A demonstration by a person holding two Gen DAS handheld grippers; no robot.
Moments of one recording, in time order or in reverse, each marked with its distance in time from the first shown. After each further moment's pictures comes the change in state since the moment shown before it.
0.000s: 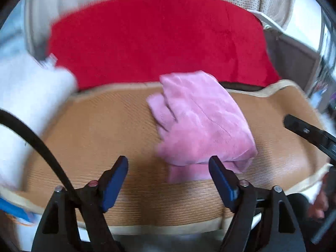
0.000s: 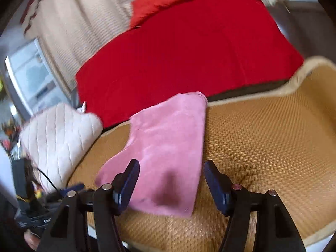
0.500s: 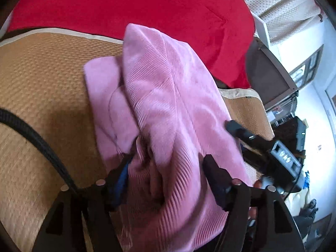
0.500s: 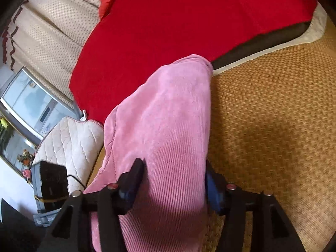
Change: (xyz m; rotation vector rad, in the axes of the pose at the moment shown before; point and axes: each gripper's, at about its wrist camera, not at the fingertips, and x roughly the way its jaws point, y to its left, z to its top) left arm 0.181 0.027 0.028 -0.251 0.268 -0.591; right arm 0.157 -0.078 0.012 0.297 0.137 0.200
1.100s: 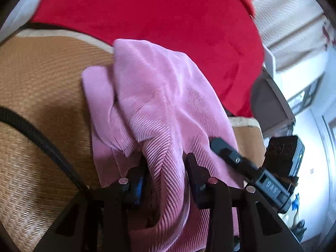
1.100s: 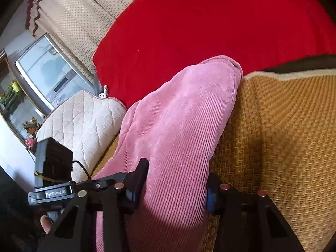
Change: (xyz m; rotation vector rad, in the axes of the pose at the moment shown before) left arm -0.034 0.058 0.025 -0.093 -0.085 -0.065; right arm 0.083 0.090 -0.011 -0.238 0.039 0.095
